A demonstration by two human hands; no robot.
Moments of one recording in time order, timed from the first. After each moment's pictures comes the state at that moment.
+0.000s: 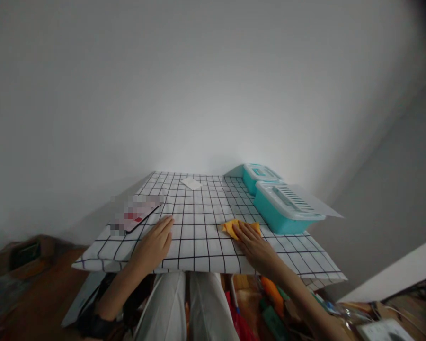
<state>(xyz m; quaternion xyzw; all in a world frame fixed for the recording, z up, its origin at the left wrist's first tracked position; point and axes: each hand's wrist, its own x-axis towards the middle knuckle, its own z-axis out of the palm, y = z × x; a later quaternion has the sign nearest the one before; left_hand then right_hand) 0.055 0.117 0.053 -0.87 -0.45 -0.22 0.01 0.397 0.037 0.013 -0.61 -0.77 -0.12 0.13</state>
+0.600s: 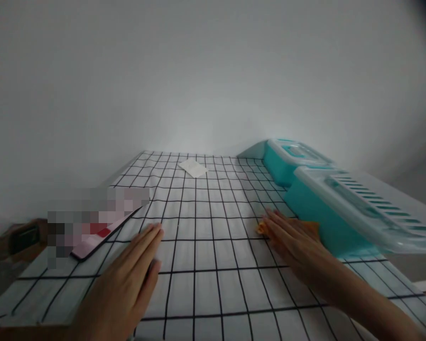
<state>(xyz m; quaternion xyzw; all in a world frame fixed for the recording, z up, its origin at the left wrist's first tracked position) 0.051 0.104 0.053 -0.87 -0.43 -0.20 0.13 0.423 0.064 0.051 -0.62 -0.77 -0.08 0.12</state>
